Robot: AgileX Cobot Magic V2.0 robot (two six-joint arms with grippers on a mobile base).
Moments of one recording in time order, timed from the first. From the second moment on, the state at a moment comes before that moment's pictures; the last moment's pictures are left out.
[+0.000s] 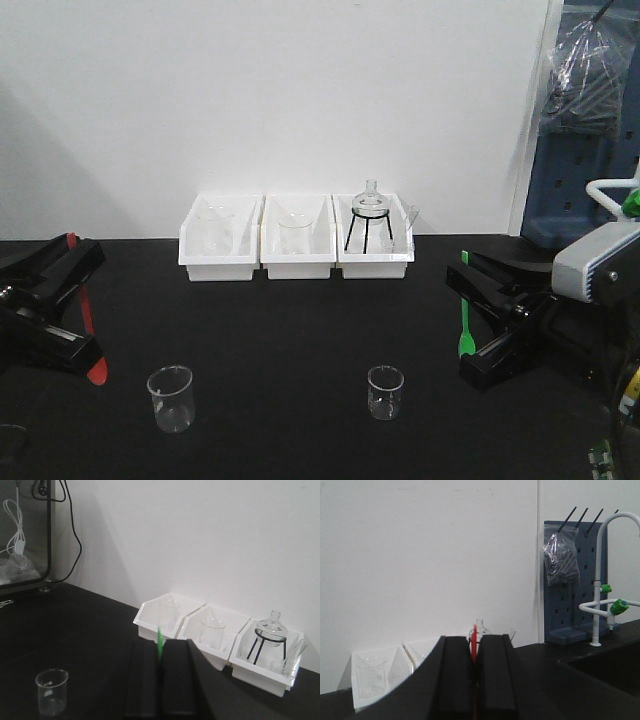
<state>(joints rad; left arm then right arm) -0.21 1.16 -0.65 0.37 -0.68 -0.37 0.19 1.26 -0.77 -0.78 -0.60 0.60</state>
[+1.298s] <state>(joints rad) -0.21 1.16 -0.65 0.37 -0.68 -0.37 0.19 1.26 -0.77 -0.78 -0.60 0.60</state>
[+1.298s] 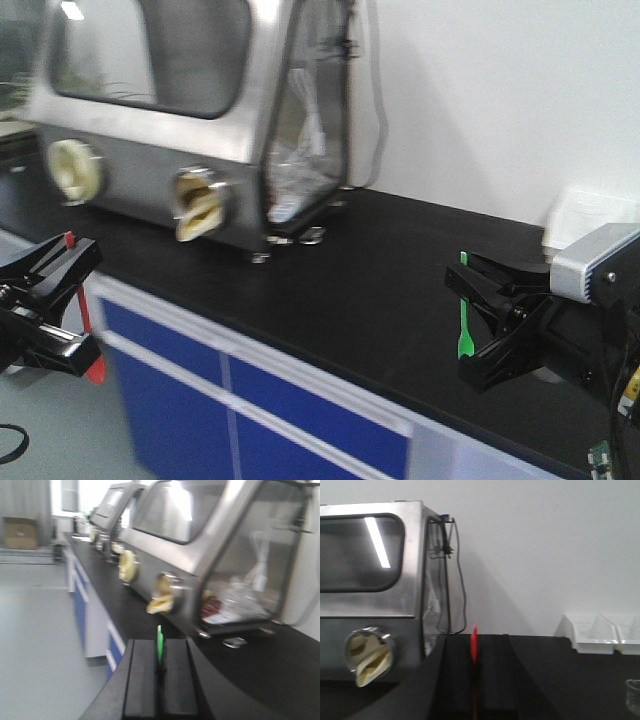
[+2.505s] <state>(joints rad) -0.21 1.16 -0.65 0.37 -0.68 -0.37 0.19 1.26 -0.77 -0.78 -0.60 0.60</state>
